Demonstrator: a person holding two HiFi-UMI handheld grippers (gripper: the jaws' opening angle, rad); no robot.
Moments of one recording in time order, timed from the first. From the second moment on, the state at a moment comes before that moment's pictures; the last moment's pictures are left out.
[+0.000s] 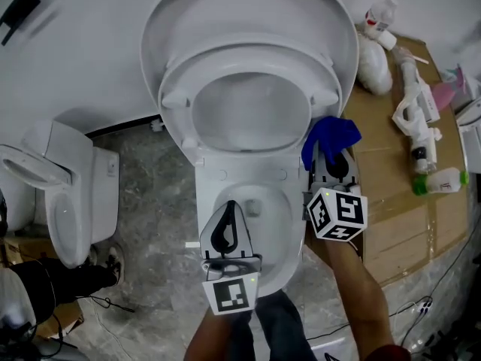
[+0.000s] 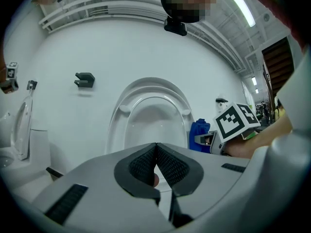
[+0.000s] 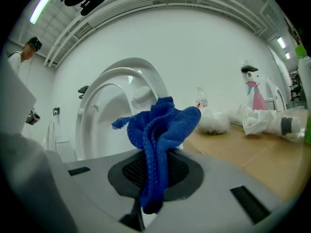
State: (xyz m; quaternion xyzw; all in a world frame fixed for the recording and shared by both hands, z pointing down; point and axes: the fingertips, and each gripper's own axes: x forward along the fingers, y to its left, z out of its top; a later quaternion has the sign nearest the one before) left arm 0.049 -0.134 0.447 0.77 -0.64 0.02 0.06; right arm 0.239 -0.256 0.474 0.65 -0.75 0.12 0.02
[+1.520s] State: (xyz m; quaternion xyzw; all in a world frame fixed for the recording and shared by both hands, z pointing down) left arm -0.038 -0.123 0.521 0.73 -0.67 0.05 0.08; right arm 0.121 -0.245 0.671 0.62 -0.74 0.21 0.14
